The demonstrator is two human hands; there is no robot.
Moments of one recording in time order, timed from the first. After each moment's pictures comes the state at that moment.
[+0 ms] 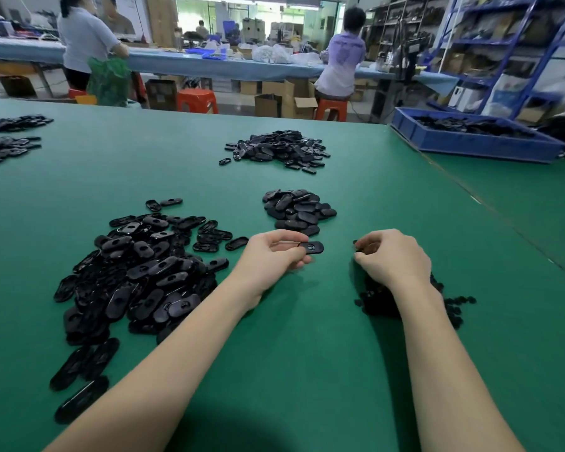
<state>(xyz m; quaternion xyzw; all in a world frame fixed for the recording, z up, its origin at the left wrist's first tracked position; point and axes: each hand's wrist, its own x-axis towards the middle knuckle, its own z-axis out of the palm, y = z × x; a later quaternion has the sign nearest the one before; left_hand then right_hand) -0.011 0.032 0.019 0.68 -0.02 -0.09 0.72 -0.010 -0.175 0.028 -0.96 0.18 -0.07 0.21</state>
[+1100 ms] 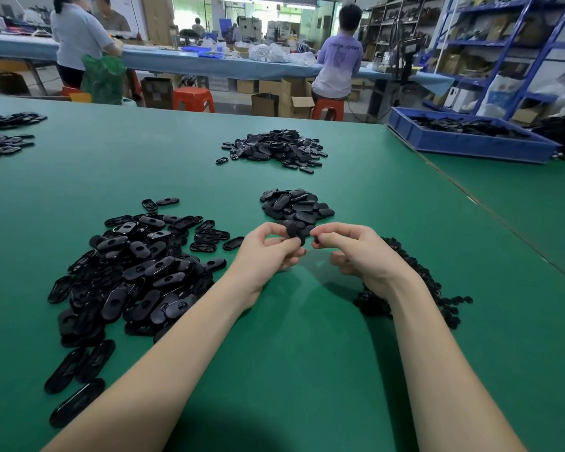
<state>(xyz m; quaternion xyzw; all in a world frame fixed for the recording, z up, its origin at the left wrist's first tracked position) -0.003 0.031 0.017 0.64 0.01 -0.09 0.77 -0.014 -0.144 0.040 -0.77 0.02 0.06 0.63</state>
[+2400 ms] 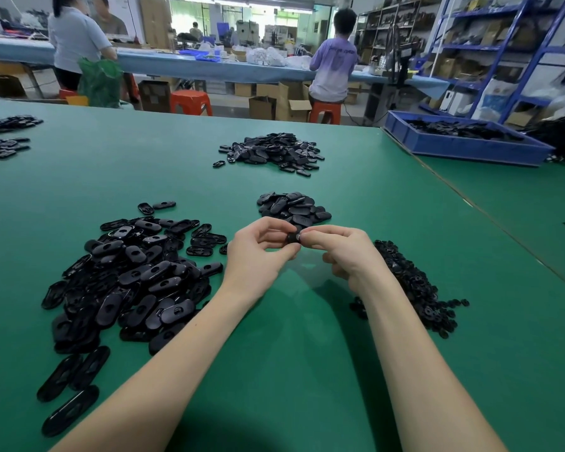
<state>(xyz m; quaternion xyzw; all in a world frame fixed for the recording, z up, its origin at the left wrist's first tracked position) -0.008 0.035 0.016 0.72 -0.08 0.09 0.68 -0.010 -0.120 0.042 -0.75 0.13 0.00 0.65</state>
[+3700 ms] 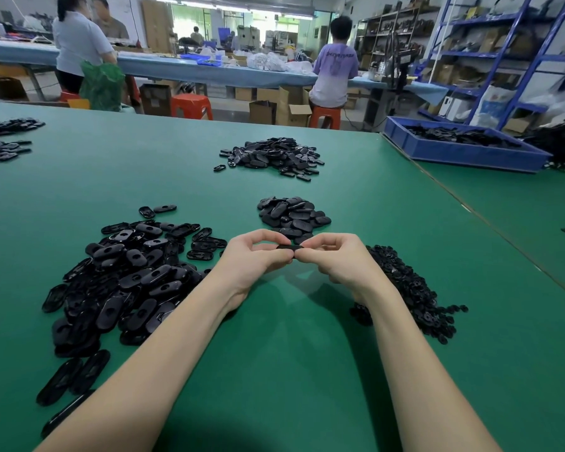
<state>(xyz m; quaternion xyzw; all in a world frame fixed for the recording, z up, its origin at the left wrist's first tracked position) -0.001 0.050 0.025 0.64 -0.01 -0.10 0.76 -0.010 -0.124 0.033 -0.80 0.03 0.00 0.60</state>
